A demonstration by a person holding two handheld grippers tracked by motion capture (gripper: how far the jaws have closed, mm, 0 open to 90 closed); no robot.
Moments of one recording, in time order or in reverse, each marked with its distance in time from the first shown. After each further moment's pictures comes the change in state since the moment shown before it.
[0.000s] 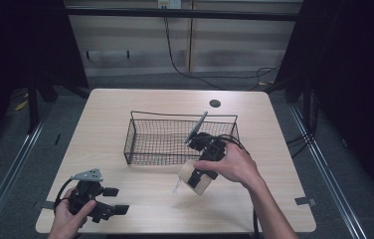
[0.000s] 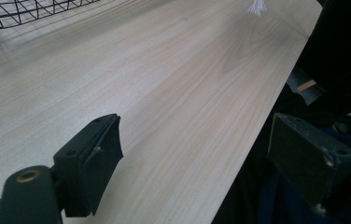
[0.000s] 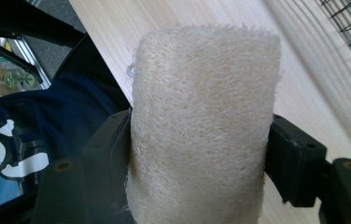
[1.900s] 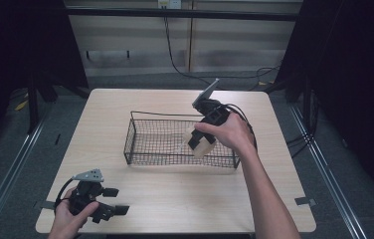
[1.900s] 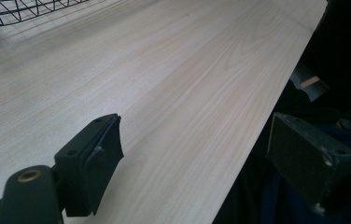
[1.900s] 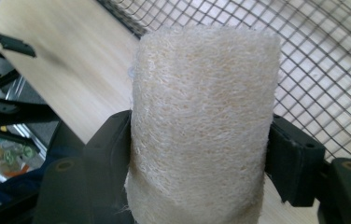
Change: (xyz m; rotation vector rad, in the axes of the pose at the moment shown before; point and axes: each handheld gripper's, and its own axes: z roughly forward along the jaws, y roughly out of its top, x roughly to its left) left arm 0.000 0.000 0.001 0.015 0.005 0.010; right arm -0.051 0.037 -0.049 -0.138 -0.088 0.264
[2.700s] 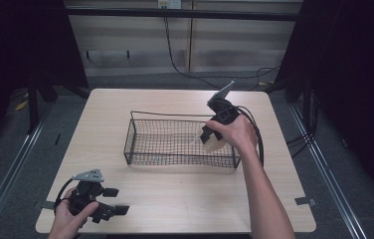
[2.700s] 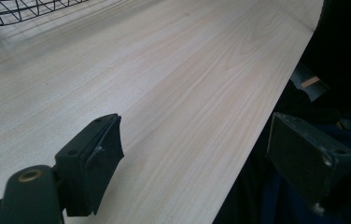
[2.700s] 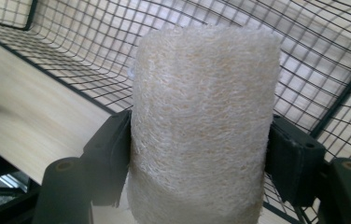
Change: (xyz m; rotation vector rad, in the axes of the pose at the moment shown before) left arm 0.000 0.000 0.000 -0.002 -0.002 -0.006; right arm -0.047 -0.005 0.012 -0.051 -0.104 0.200
